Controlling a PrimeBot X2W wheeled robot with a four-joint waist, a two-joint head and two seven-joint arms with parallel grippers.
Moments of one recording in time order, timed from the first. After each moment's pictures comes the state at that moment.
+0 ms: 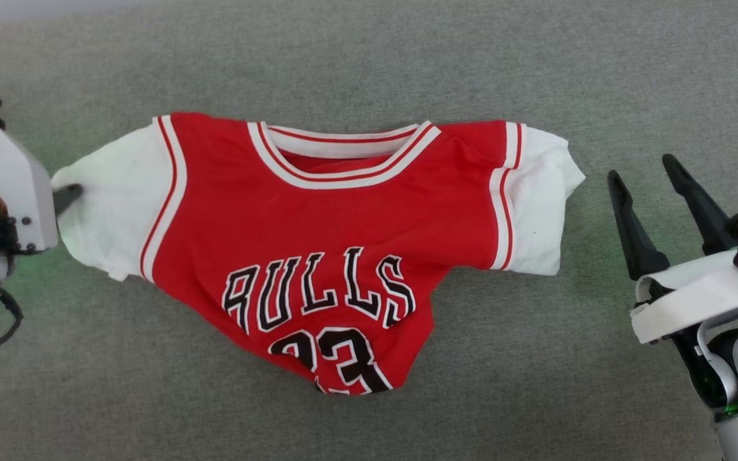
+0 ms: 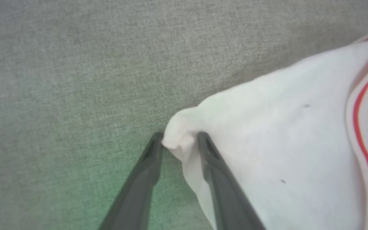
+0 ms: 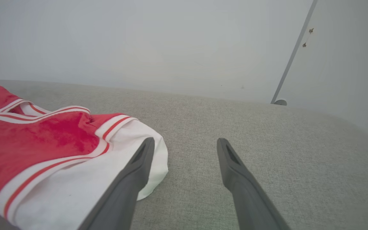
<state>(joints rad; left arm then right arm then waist) -0.87 0.69 -0.39 0.66 -0.79 -0.13 0.72 -0.38 -0.30 0.17 0.13 0.31 0.13 -0.14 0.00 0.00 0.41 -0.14</state>
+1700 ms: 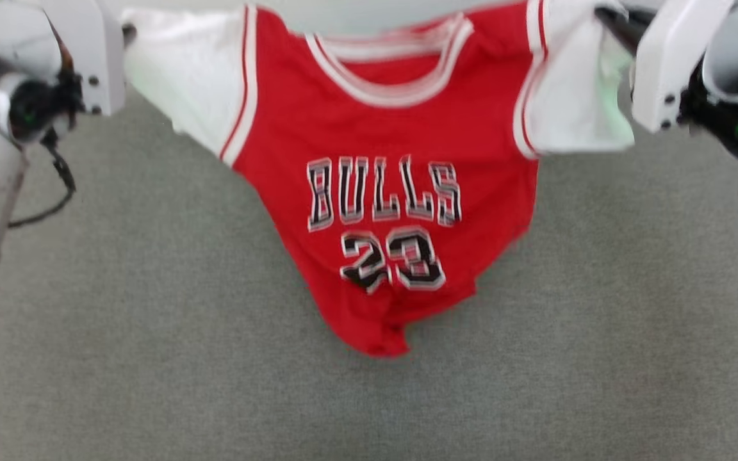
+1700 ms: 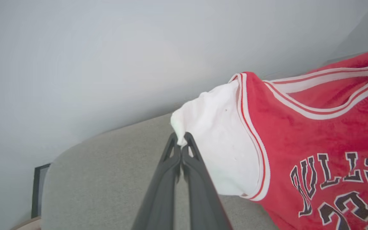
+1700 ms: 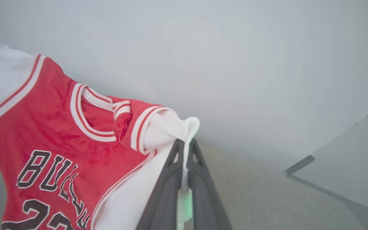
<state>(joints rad) -1.30 0.56 -0.73 0.80 -0.88 -0.13 0.58 -1.11 -0.39 0.49 0.50 0.63 0.13 0.56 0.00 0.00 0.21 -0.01</state>
